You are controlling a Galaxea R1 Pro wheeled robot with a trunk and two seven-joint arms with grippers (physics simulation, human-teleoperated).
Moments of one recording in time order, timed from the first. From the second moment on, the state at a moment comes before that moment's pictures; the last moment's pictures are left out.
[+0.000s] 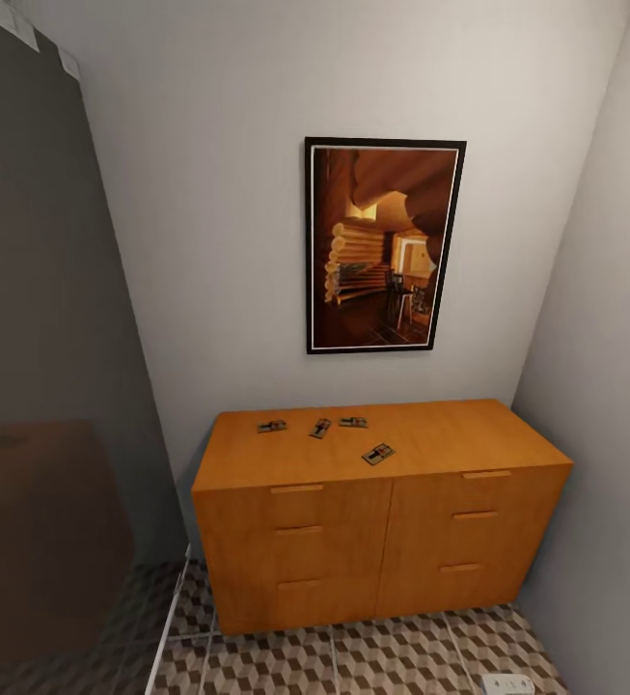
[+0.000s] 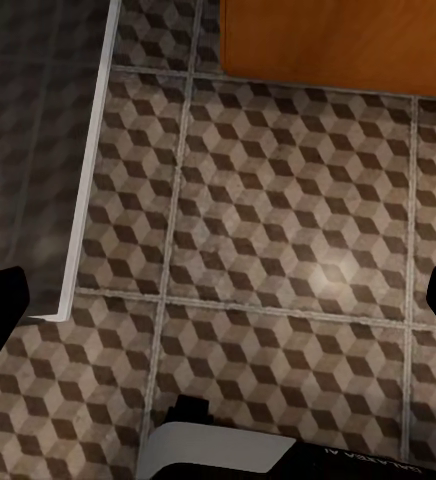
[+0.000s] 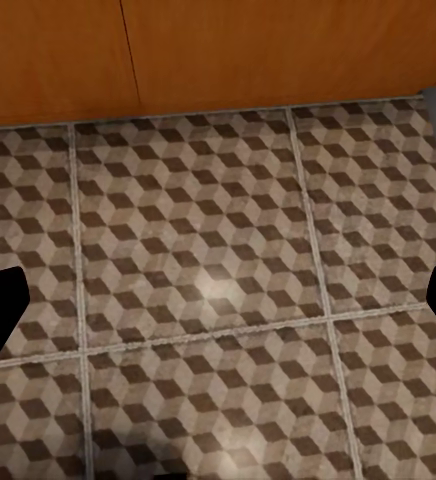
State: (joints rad) left arm -0.03 -0.08 0.15 -0.71 -0.01 0.09 0.10; right arm -0.24 -0.08 -0.04 -0.42 0.02 -0.06 0.01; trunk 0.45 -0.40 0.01
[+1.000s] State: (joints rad) left arm -0.03 -0.08 0.15 -0.71 -0.01 0.09 0.10; right arm -0.24 -0.08 -0.05 -0.41 0.02 -0.06 0.01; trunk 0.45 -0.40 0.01
